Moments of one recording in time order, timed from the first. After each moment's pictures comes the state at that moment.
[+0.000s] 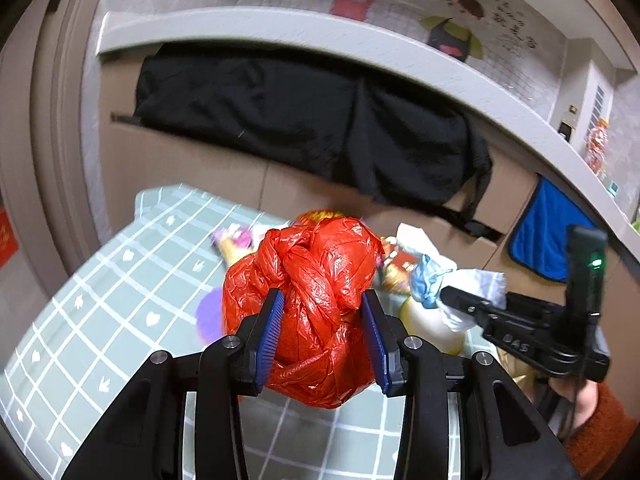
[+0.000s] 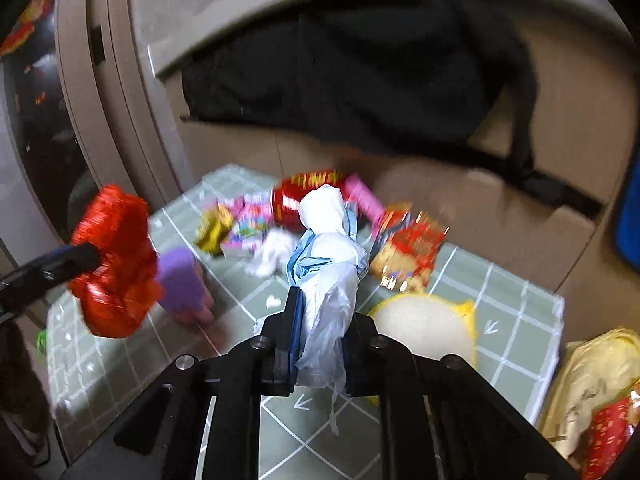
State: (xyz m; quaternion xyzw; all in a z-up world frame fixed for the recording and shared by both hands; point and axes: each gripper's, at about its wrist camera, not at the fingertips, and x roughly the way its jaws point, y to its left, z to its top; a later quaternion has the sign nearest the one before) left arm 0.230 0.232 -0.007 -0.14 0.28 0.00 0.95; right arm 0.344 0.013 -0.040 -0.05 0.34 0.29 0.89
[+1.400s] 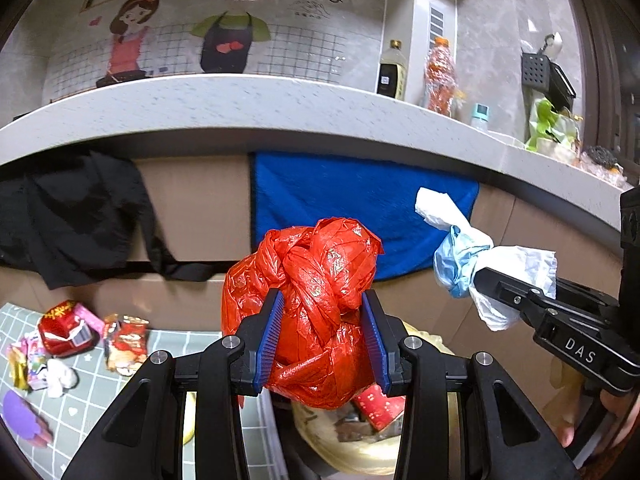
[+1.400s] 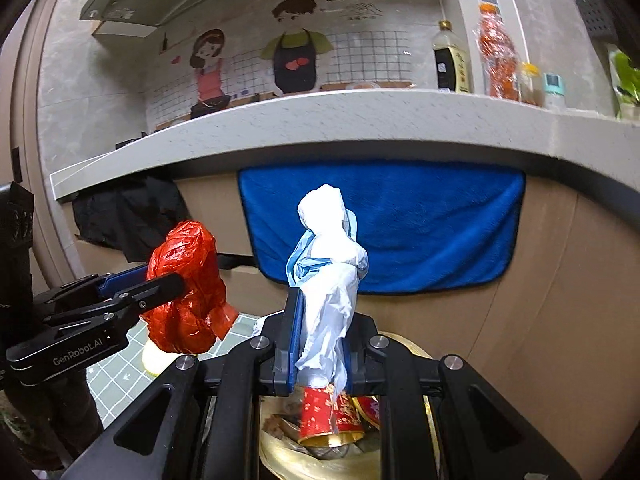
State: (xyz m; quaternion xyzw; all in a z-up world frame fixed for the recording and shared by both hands) left arm 0.299 -0.104 0.051 -0.02 0.22 -0.21 0.95; right arm 0.267 -0.289 0.050 0.02 0.22 0.07 0.97
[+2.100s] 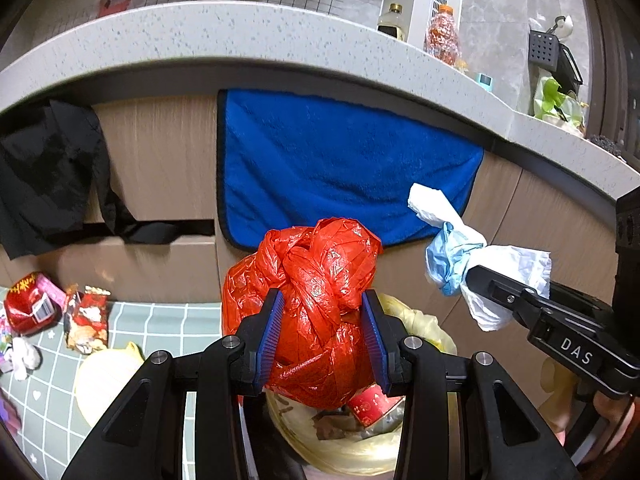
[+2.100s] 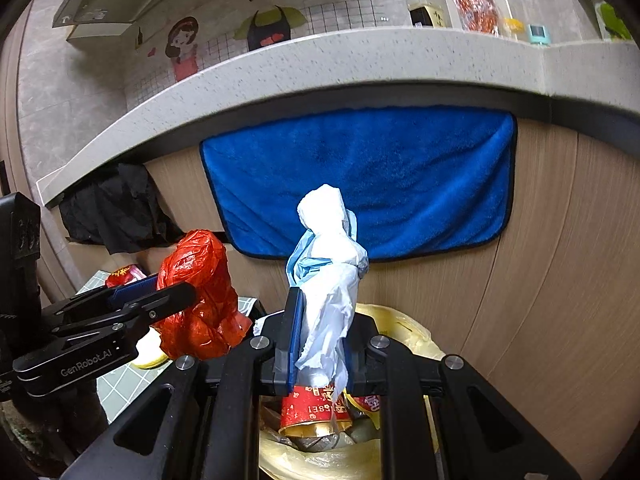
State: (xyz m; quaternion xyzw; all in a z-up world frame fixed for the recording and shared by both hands) left arm 0.326 -0.126 0.014 -0.04 0.28 -0.23 0.93; right arm 0.291 -0.315 0.013 0.06 0.26 0.06 0.96
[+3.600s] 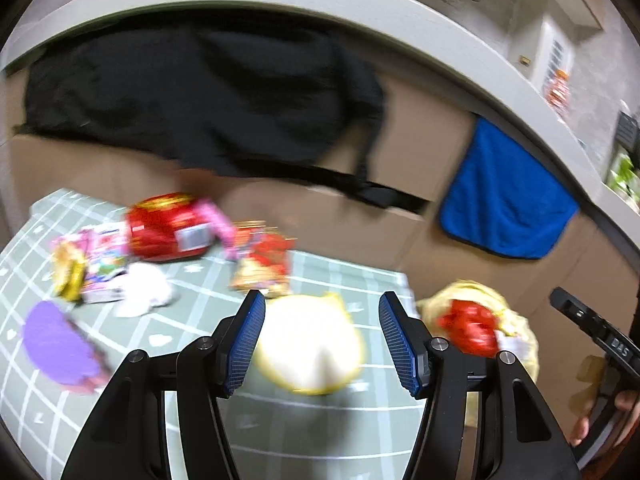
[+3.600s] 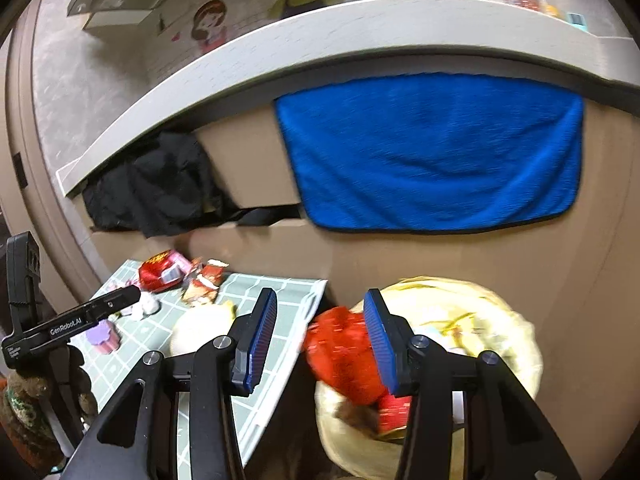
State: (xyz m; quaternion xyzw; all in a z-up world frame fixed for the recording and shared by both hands) left arm 0.313 0.094 -0.030 -0.13 0.31 -0.09 0.94; right arm 0.299 -0.224 -0.007 0.06 0.28 0.12 0.95
